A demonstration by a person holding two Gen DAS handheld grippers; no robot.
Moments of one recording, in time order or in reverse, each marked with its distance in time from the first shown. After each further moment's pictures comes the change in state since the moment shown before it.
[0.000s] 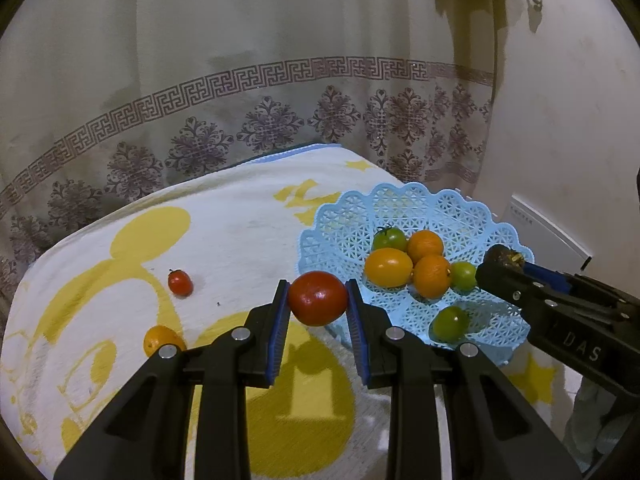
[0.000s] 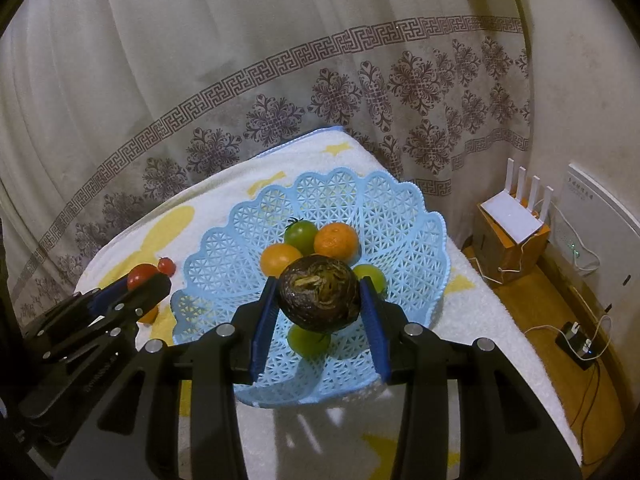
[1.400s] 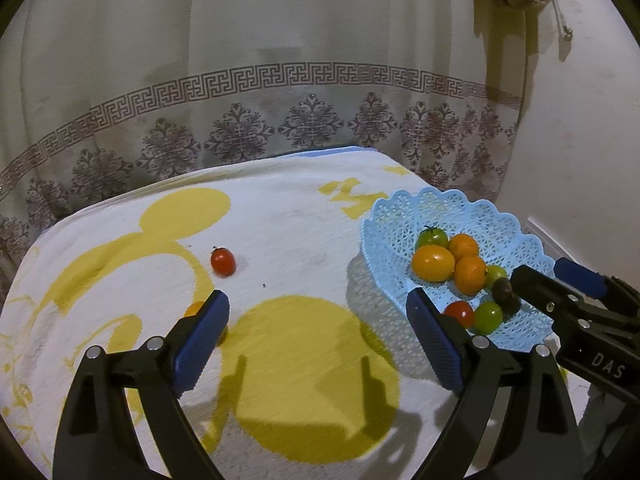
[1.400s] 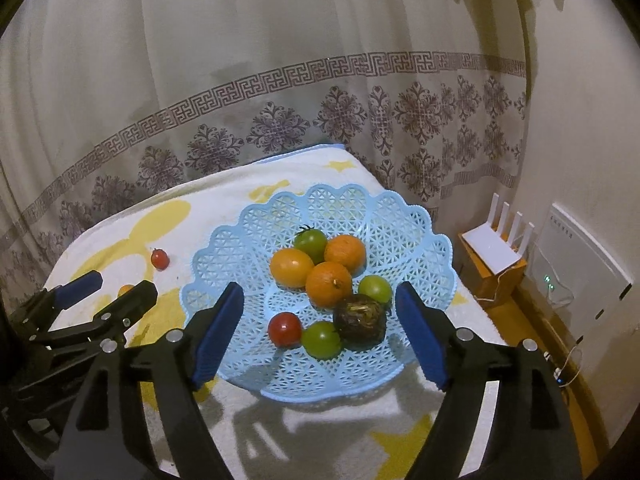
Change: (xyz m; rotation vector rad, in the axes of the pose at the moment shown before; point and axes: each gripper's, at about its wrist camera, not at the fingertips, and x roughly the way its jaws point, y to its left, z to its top) left arm -0.015 0.045 -0.020 -0.111 -0.020 0.046; right arm -0.013 0.037 -0.009 -0.131 -0.066 -0.102
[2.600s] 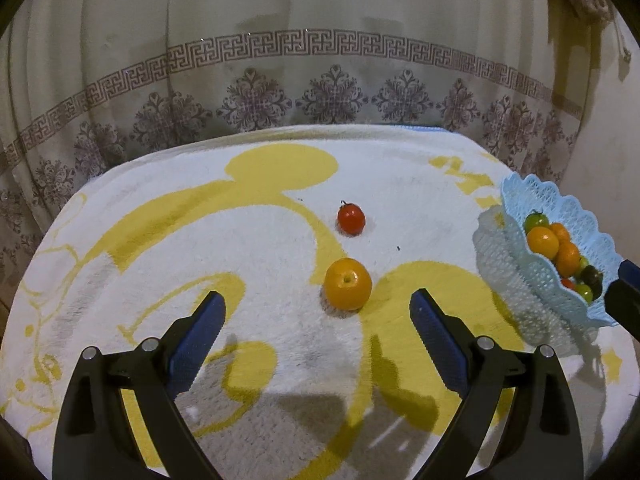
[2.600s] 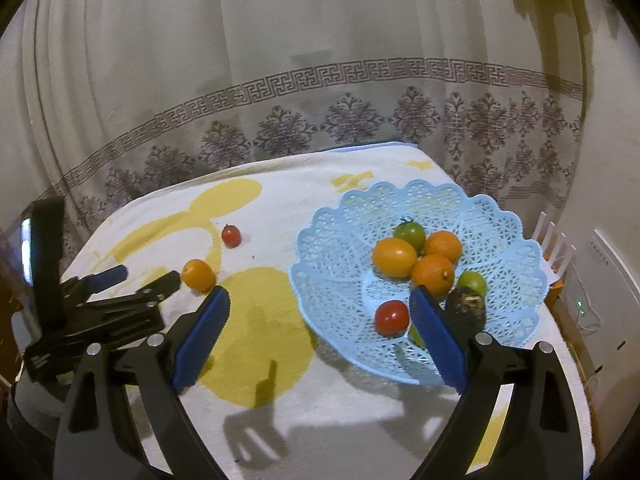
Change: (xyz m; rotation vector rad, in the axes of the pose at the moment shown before) left arm 0.013 0.096 -0.031 -0.112 0.081 0.144; right arm 0.001 0.066 -0.011 -0.118 0.025 0.162
